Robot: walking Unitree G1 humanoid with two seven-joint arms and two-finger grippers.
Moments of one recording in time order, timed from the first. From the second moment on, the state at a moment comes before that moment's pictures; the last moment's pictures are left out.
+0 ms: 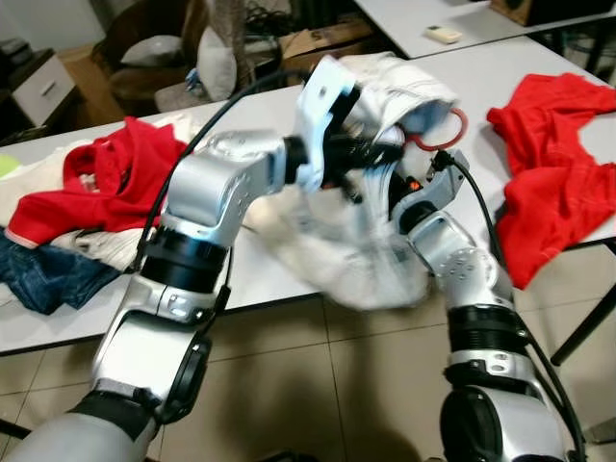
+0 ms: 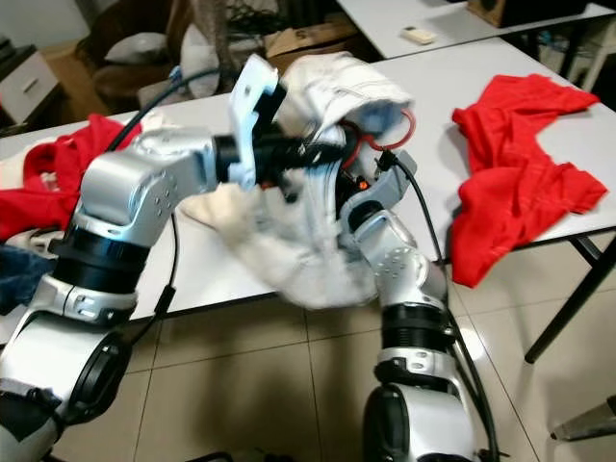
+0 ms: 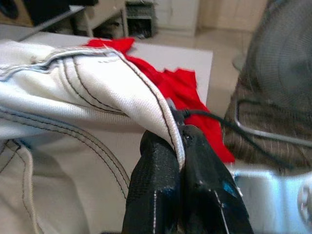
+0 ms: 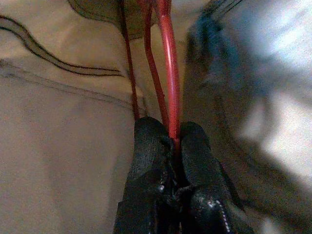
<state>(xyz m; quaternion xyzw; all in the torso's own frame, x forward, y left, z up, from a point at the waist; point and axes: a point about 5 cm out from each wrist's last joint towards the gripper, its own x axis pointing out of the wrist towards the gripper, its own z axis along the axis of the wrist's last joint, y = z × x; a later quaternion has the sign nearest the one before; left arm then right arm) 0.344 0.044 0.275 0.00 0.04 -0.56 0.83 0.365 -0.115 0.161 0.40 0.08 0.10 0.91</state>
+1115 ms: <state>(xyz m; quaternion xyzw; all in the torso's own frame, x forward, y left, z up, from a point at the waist) 0.413 0.107 0.288 0.01 0.04 -0.29 0.96 0.317 -0.154 0.129 0.28 0.22 0.08 0.93</state>
